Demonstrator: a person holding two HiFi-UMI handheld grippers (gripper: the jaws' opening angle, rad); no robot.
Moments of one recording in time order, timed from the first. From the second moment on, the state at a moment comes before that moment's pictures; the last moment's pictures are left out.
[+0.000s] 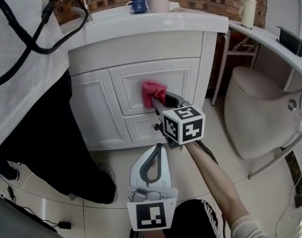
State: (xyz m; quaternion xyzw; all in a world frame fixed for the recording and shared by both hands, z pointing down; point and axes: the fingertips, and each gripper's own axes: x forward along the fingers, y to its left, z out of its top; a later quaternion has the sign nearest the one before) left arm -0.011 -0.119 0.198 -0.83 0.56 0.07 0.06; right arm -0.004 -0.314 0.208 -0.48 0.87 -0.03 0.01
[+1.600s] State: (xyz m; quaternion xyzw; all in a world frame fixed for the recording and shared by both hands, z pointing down) left arm -0.067 -0.138 0.214 -0.77 0.63 0.10 0.00; right arm -0.110 -0.316 0.310 -0.45 0.89 -0.08 -0.04
